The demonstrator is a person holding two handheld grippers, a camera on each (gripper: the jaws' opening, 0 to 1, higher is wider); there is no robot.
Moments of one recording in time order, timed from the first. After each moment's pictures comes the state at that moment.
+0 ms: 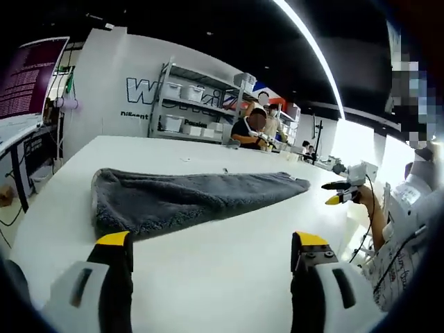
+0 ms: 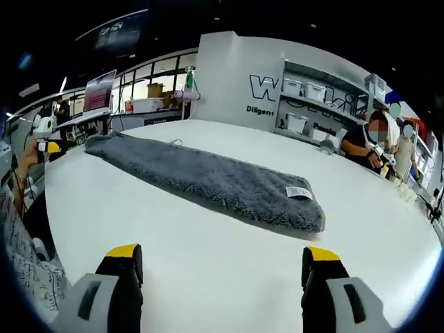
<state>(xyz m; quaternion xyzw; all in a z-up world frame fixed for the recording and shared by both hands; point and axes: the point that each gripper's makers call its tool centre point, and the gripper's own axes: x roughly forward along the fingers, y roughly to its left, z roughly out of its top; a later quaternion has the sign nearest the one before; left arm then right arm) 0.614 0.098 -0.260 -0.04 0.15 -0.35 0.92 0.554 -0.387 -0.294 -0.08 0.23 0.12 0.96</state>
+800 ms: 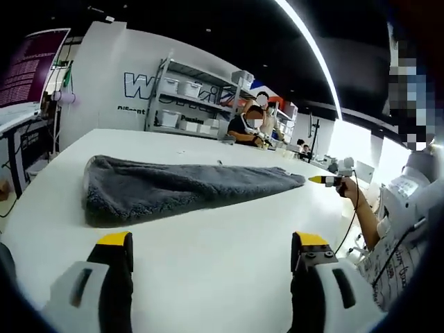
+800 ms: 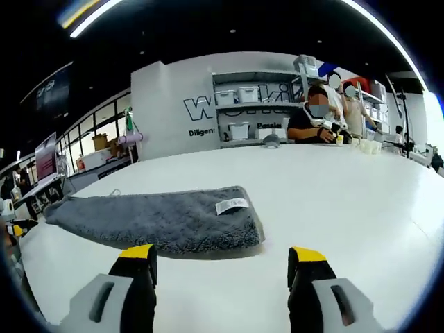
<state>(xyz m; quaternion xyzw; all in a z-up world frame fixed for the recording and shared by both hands) 0.599 0.095 -0.275 -0.05 0.17 -0.36 0.91 0.596 -0.470 -0.281 0.06 0.17 -0.03 0.98</state>
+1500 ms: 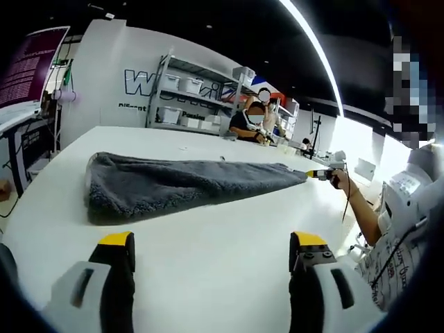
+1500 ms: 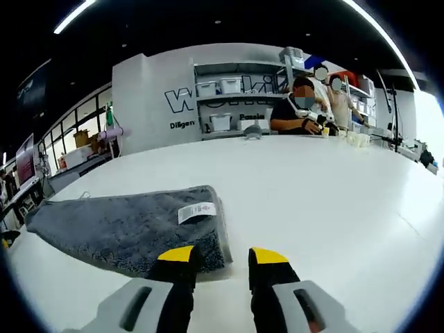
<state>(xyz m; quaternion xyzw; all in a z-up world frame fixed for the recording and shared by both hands) 0.611 0.101 -0.277 -0.04 0.18 -0.36 0.91 0.638 -0.508 -0.296 0.06 0.21 -0.08 0.97</state>
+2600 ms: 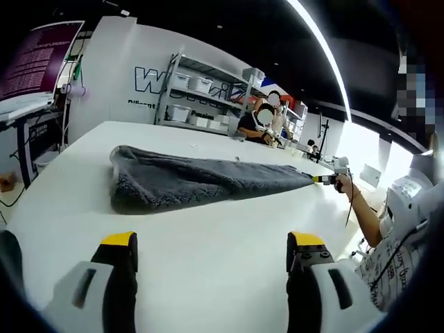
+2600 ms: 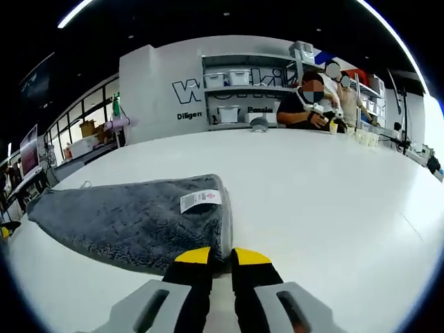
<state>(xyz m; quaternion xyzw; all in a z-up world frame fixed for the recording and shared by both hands) 0.605 0.120 -0.285 -0.06 0.19 -0.34 0.92 0.631 -0.526 -0.311 0.05 0.23 -0.06 0.97</state>
